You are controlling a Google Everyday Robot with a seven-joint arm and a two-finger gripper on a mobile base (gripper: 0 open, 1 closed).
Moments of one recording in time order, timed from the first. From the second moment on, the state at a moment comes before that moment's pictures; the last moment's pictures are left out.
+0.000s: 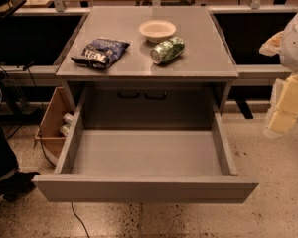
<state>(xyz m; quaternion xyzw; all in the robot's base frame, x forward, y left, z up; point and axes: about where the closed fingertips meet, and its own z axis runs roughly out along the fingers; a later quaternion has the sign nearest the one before) 0.438 -0.217 0.976 -0.60 0.78 -0.03 0.16</state>
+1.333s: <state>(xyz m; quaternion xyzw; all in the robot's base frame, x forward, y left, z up) 0.531 -0.114 0.922 -0.63 0.75 0.03 0.19</state>
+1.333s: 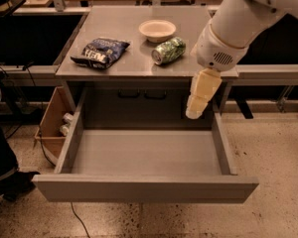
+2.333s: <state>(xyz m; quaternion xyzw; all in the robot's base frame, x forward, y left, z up) 0.569 -0.059 0.905 -0.63 0.74 0.05 0.21</state>
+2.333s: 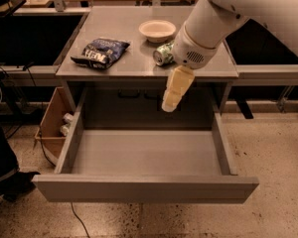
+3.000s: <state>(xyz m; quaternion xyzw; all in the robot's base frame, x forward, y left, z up) 0.625 0.003 0.915 -0.62 0.73 0.08 0.27</state>
